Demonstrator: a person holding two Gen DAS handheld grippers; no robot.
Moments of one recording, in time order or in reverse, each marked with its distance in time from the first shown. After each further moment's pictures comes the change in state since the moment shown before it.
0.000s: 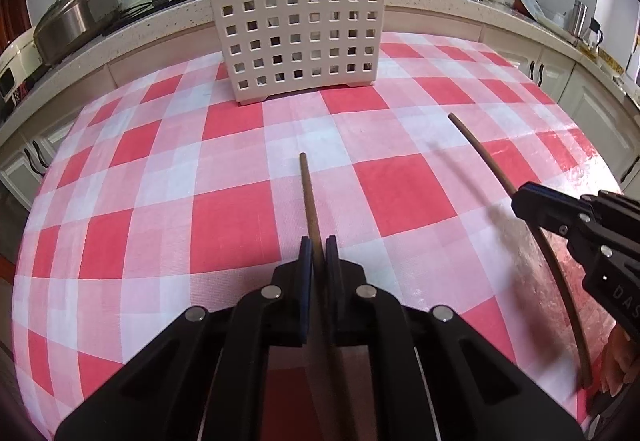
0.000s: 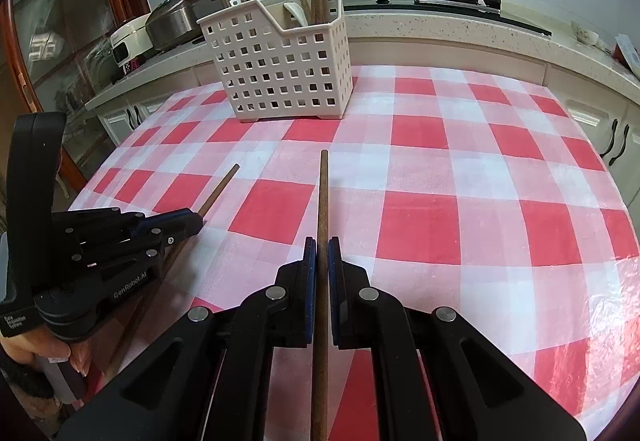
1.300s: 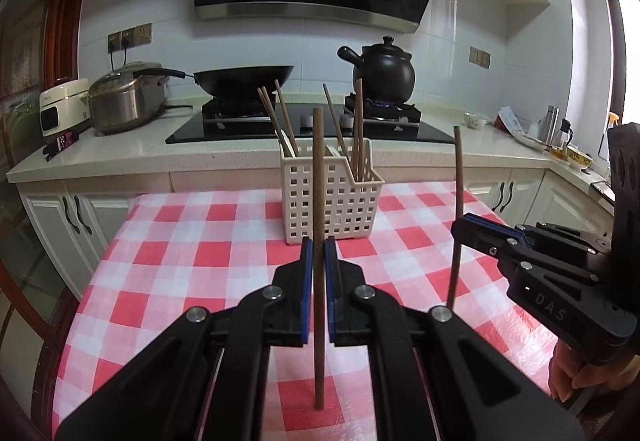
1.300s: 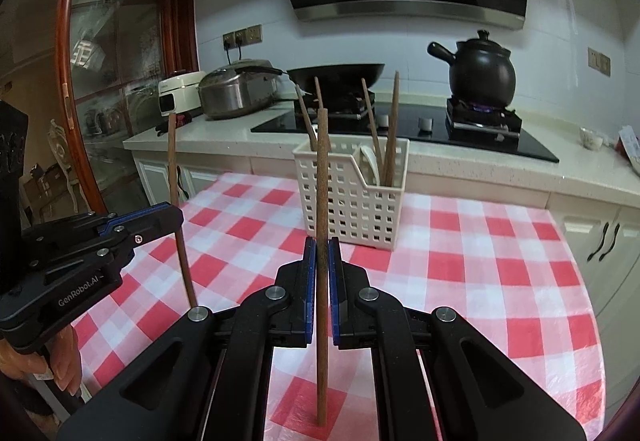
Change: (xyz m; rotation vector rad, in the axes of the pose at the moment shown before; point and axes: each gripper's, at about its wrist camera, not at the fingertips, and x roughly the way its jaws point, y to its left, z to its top) left arm -0.180 0.035 0.006 -0.079 -0.437 -0.027; right arm -0.096 0.075 0.051 -0.142 -0.301 0.030
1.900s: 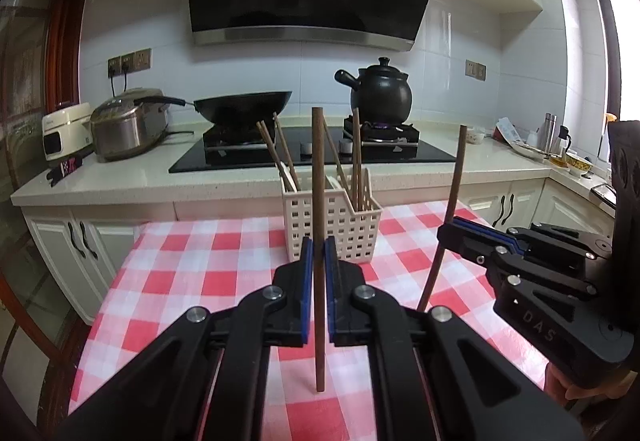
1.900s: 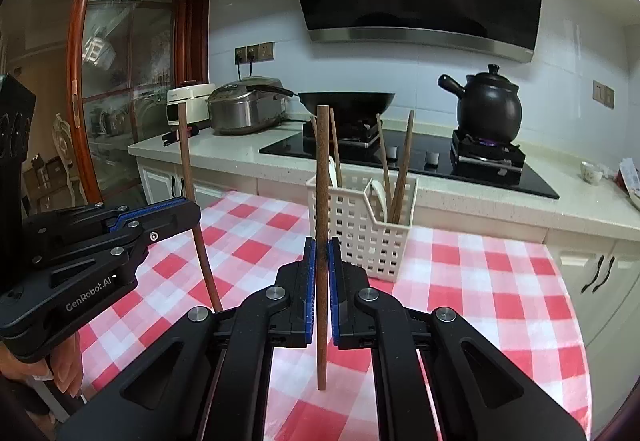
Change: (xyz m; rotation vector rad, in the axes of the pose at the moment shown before) left arm -0.006 -0.004 0.021 0.040 -0.071 0.012; right arm -0.006 0.017 0.019 -0.066 -0.077 -0.012
